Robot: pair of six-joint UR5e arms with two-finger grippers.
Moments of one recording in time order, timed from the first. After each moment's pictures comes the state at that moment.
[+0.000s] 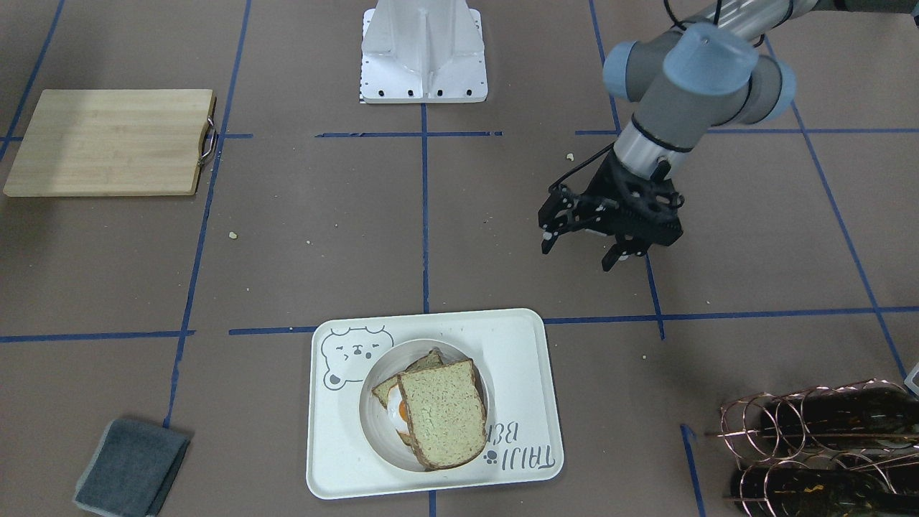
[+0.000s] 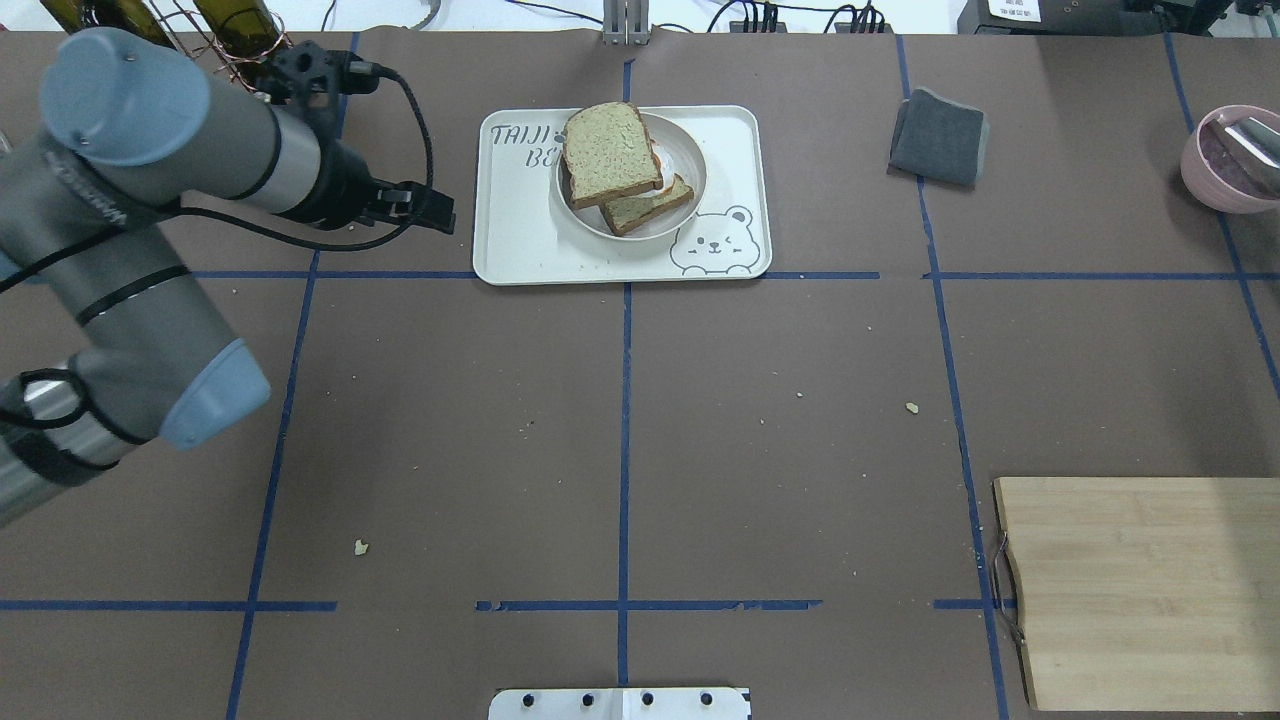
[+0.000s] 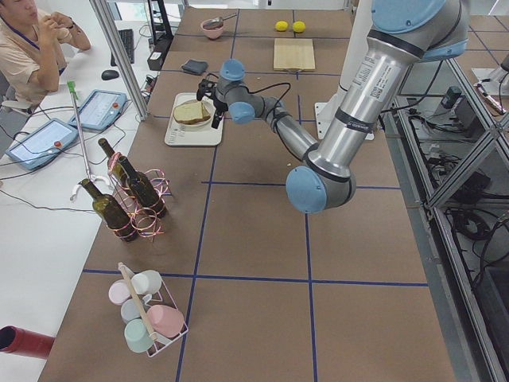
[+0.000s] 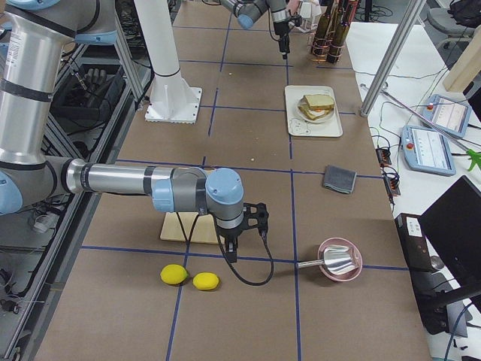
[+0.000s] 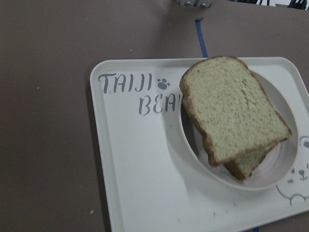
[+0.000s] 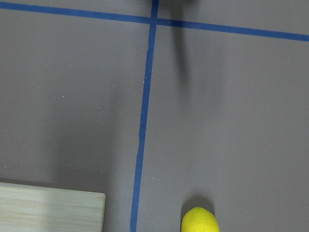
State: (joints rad) left arm -0.83 -1.96 -1.87 -1.93 -1.99 -0.89; right arm 1.57 -1.88 1.87 -1.49 2.31 -0.04
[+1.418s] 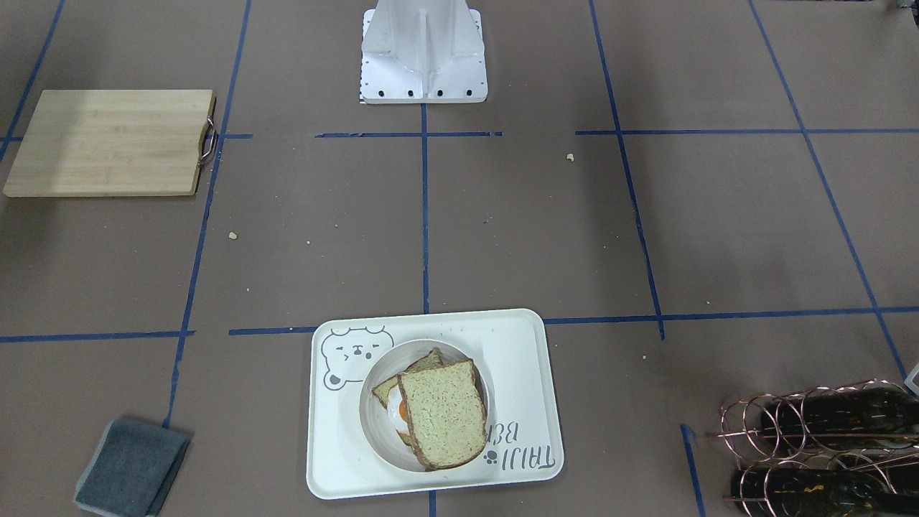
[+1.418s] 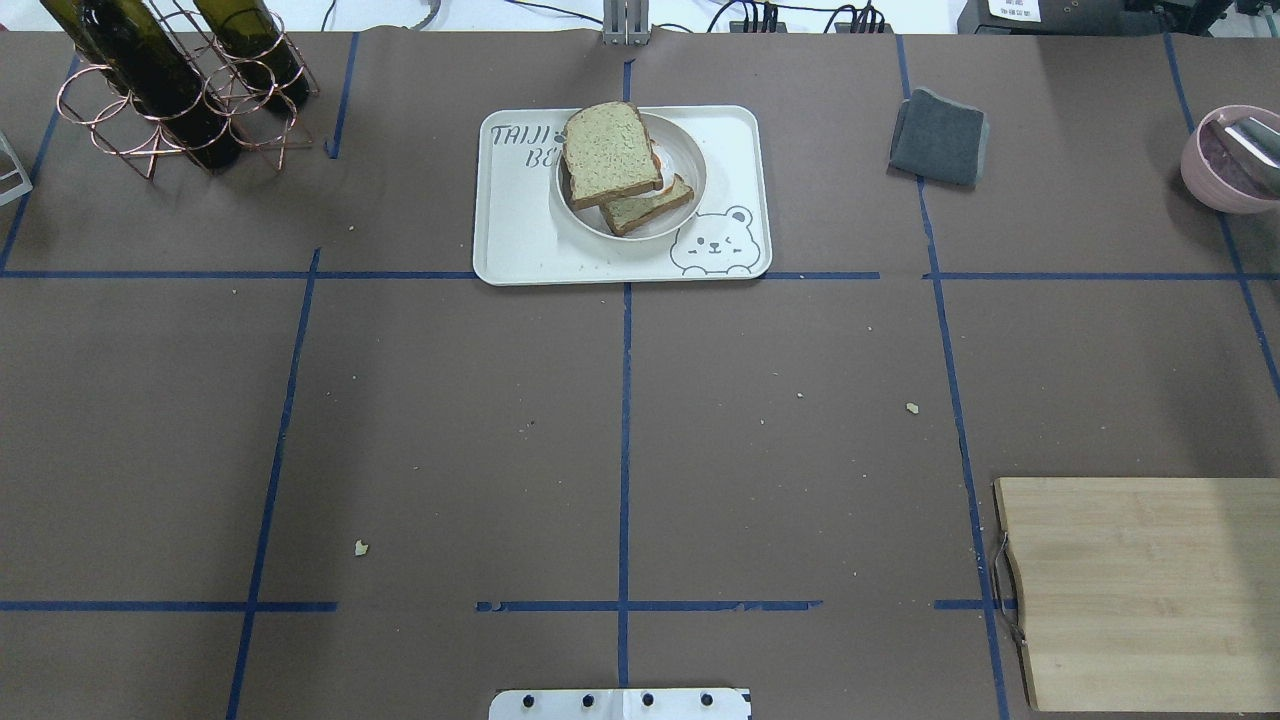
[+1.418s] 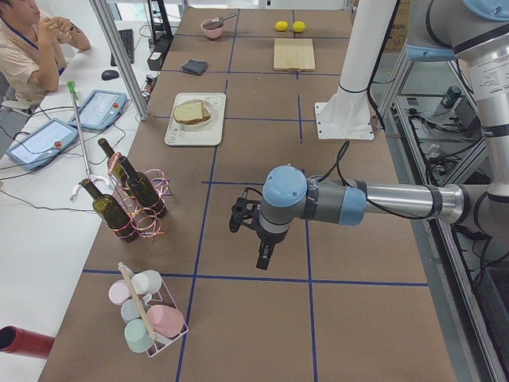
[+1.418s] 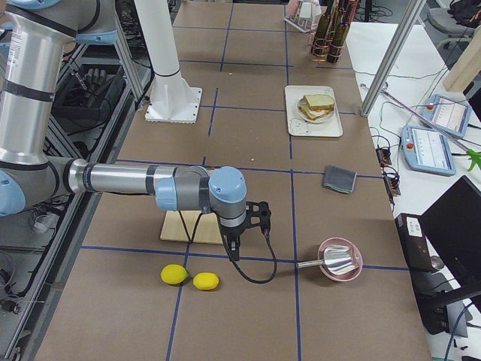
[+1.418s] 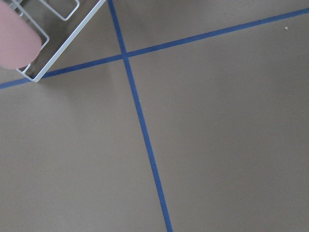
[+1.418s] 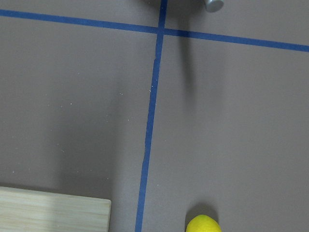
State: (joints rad) left arm -1.63 -1.21 -1.99 -1.62 -2.38 0.15; right arm 1.57 -1.87 1.87 -1.51 2.31 -0.05
